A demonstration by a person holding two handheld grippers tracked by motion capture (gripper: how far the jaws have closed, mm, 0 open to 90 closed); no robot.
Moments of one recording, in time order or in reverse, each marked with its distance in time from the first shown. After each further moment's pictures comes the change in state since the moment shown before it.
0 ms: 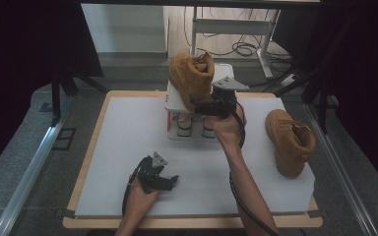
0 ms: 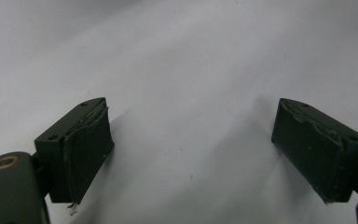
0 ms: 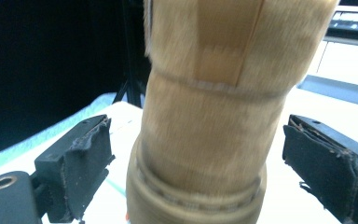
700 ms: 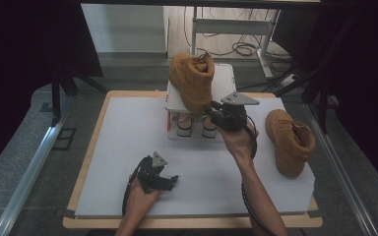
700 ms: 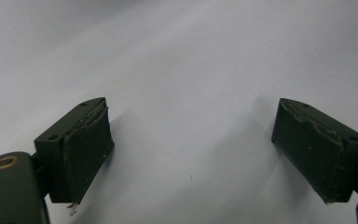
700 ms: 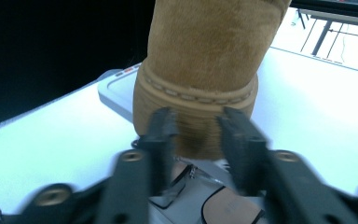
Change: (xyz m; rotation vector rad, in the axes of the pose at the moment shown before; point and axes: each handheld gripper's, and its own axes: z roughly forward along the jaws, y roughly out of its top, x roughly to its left) left arm 0.000 0.000 0.000 -0.005 -0.001 -0.006; right arm -0.008 -0.032 -0.032 0.066 0.044 -0.048
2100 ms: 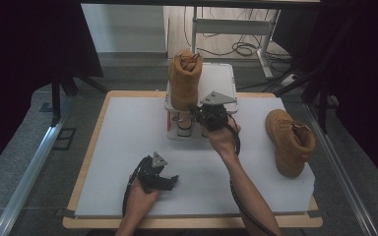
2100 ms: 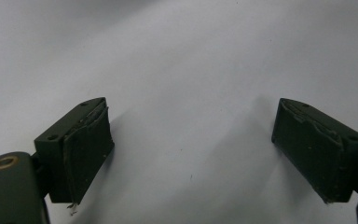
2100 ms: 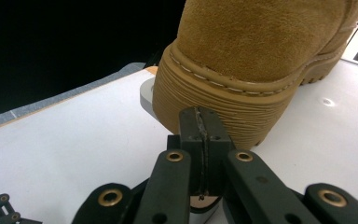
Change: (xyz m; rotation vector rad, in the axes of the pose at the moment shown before) left arm 0.000 0.000 0.000 0.000 0.002 0.001; right arm 0.030 0.006 0.040 0.014 0.093 -0.071
